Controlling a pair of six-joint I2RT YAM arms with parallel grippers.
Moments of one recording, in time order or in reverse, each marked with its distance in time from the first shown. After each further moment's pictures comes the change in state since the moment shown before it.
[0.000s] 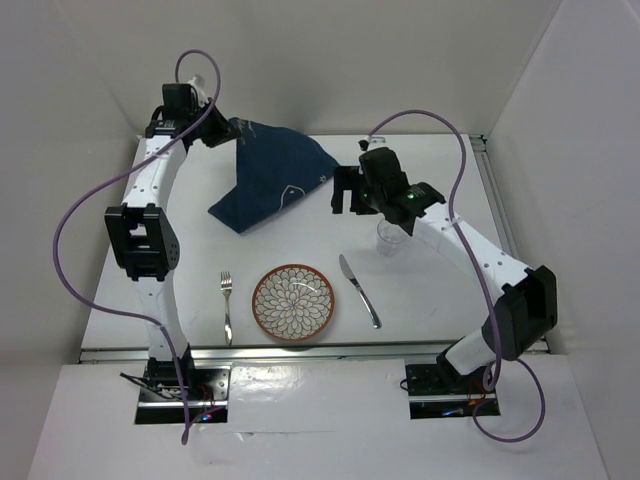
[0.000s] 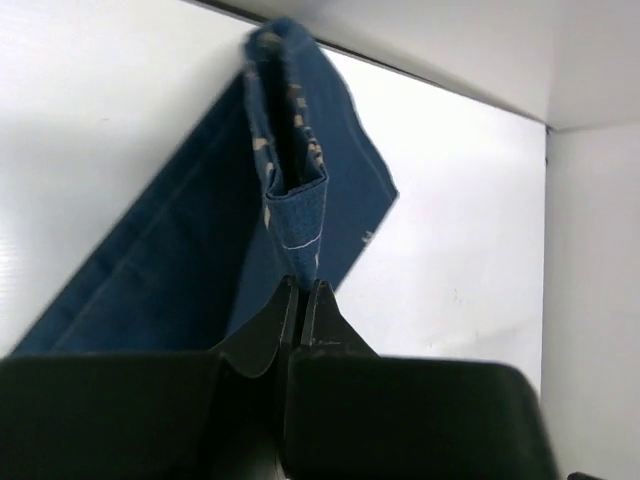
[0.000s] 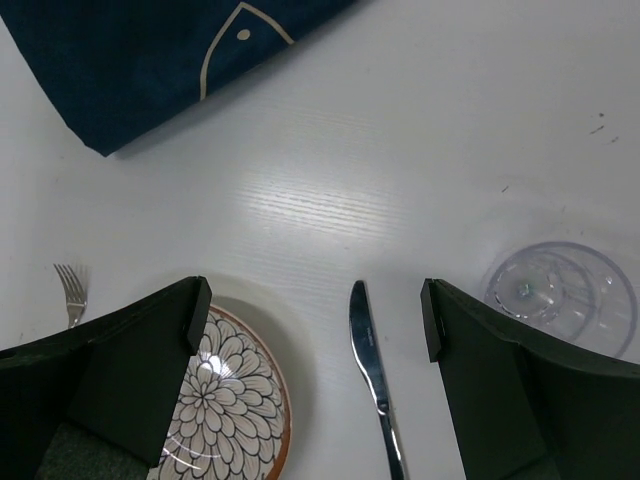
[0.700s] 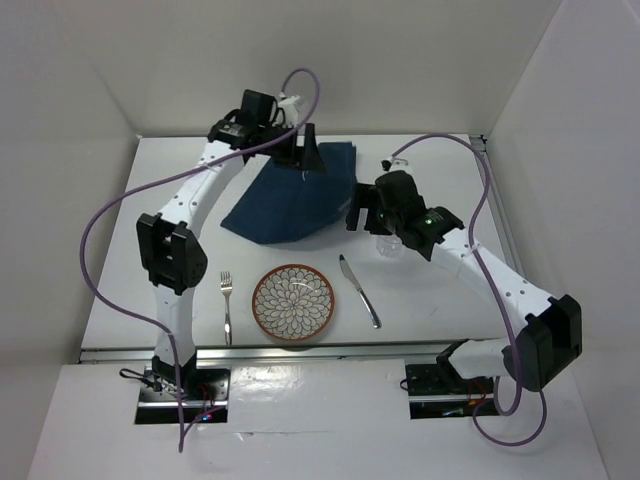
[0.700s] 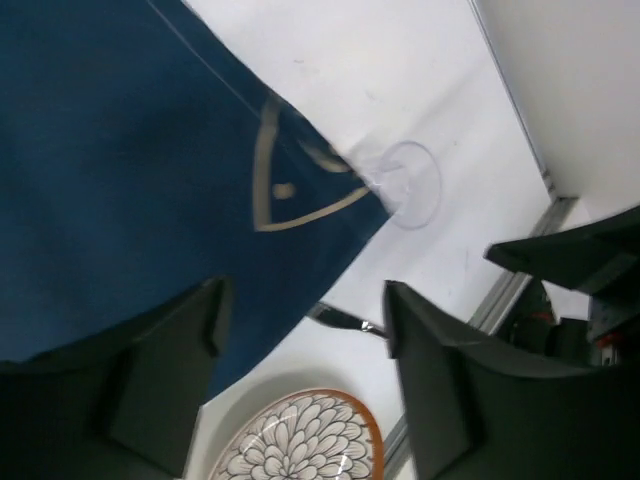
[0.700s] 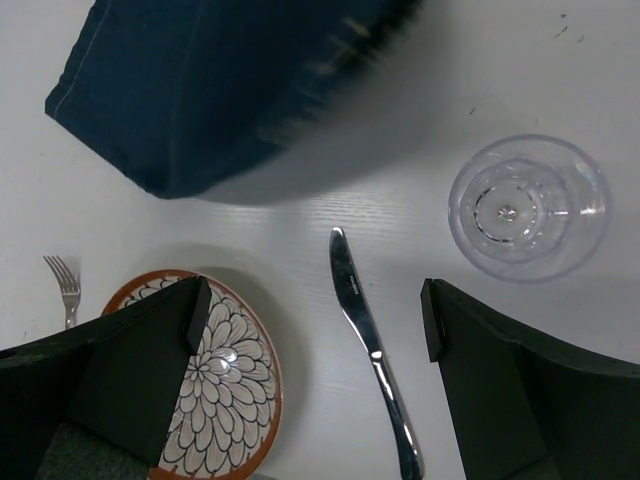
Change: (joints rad) left arm -0.402 -0.058 0.059 -0.245 0.177 0.319; right arm -0.010 -0.210 -0.227 0.005 0.060 0.119
